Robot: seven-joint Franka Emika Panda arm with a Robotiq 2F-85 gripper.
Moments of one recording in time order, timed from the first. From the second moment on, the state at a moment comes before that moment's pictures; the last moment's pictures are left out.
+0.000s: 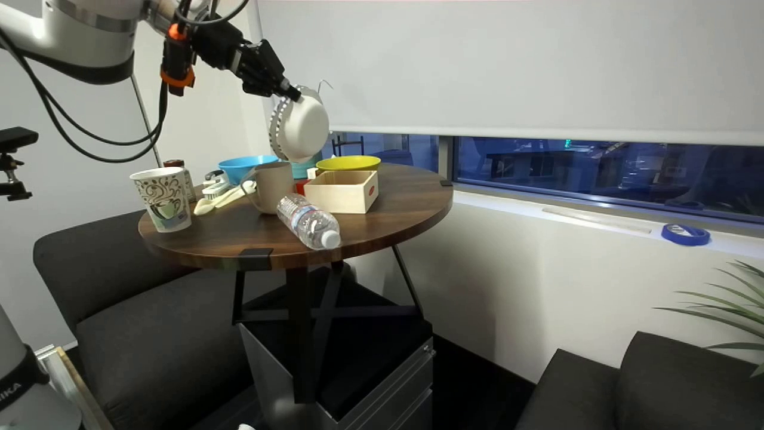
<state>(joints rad) -0.31 -0.69 0.19 -2.56 -0.69 2.57 0.42</state>
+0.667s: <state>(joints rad) -0.31 -0.68 0.19 -2.56 -0.69 2.57 0.42</state>
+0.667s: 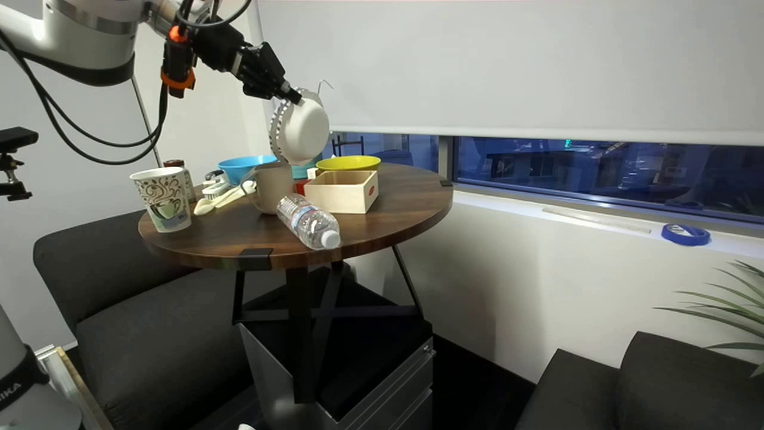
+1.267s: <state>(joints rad) -0.29 -0.70 0.20 -2.58 -0.73 2.58 0.36</state>
